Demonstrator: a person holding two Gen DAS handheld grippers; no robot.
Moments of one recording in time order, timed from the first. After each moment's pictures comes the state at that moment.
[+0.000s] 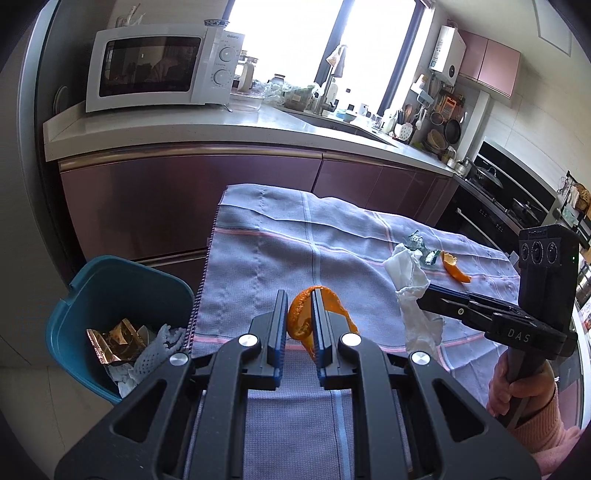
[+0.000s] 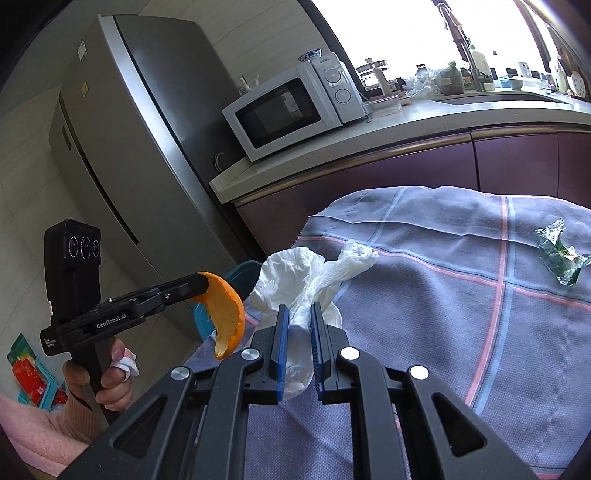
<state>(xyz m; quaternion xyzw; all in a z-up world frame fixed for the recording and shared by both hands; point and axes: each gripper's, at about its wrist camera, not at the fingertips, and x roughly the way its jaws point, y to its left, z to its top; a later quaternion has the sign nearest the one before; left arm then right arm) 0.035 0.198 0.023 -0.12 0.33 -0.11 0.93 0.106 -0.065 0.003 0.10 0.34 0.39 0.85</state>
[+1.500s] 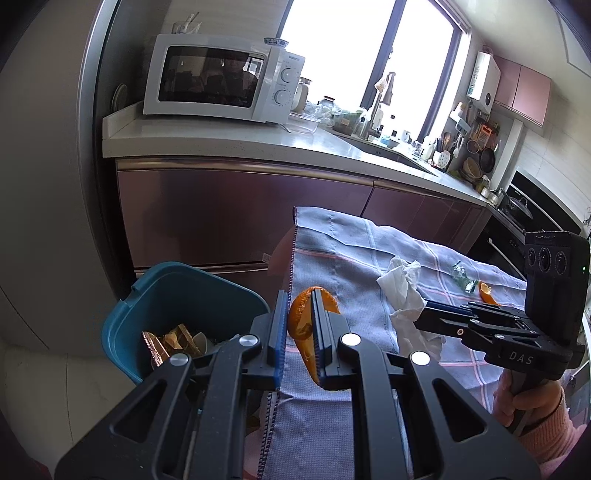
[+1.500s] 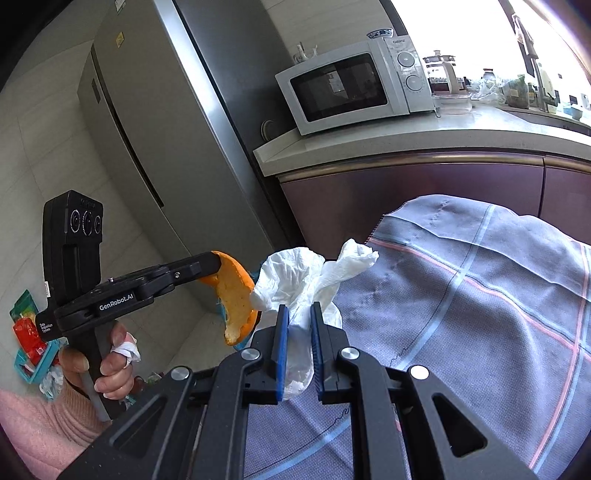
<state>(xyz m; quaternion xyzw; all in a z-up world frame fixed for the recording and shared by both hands) 0.013 0.271 0.032 -0.14 0.30 -0.03 0.94 0.112 0.029 0.017 0.03 0.34 0.45 0.82</state>
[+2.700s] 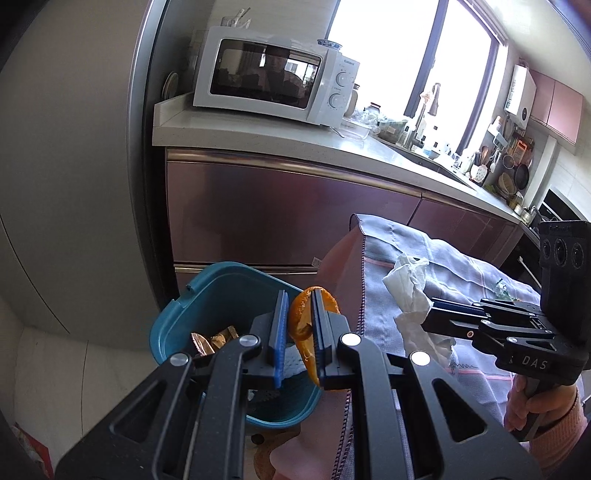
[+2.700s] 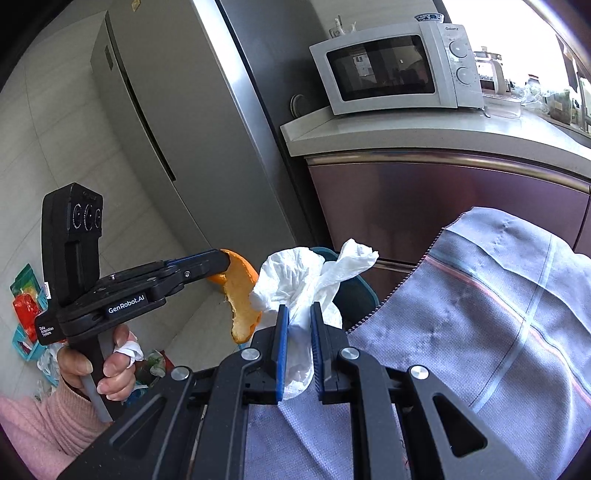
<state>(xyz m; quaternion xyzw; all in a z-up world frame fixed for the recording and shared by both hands) 0.019 0.329 0.014 -0.16 0.31 0.04 0.94 0.135 0.103 0.015 -0.02 0.36 0.49 0.79</state>
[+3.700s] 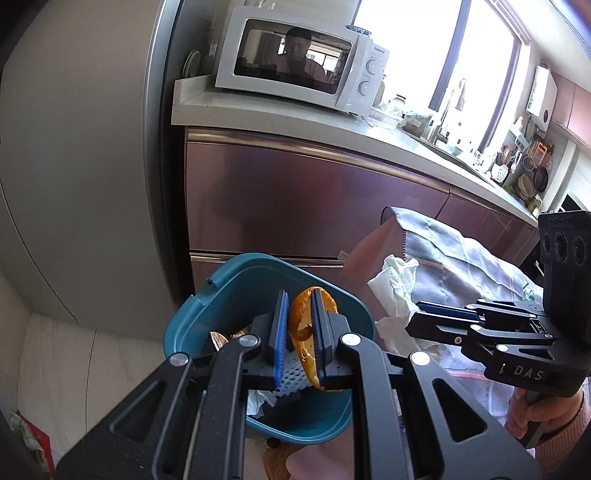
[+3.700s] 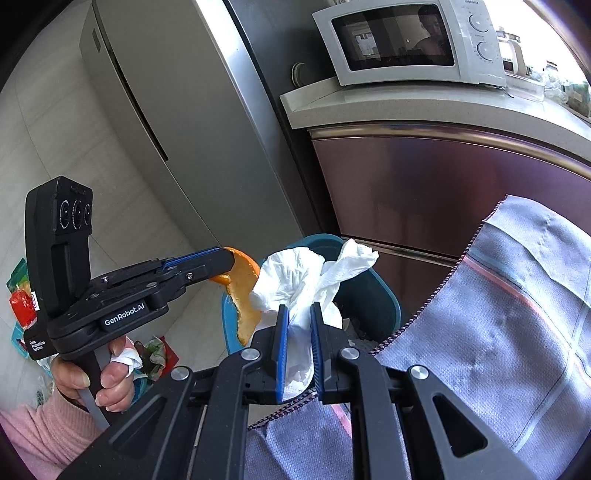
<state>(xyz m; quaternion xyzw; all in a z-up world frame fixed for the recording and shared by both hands) 0.041 0.350 -0.015 -0.17 0.33 0.08 0.93 0.161 0.158 -0.013 -0.04 0.40 0.49 0.77</state>
